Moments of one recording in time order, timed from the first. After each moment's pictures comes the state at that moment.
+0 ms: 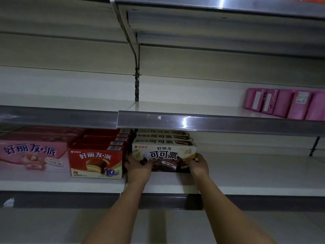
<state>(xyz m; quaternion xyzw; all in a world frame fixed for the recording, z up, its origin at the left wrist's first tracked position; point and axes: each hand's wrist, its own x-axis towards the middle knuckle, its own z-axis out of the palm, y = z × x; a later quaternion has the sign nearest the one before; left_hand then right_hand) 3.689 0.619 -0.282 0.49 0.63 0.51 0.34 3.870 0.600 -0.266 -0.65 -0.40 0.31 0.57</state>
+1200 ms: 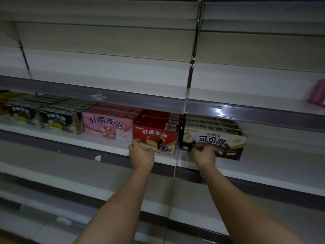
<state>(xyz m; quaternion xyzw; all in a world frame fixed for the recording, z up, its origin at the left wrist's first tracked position) 3.548 0.552 -0.265 0.41 0.72 0.52 0.21 3.725 0.566 -0.253 -0.67 -0.48 0.32 0.47</state>
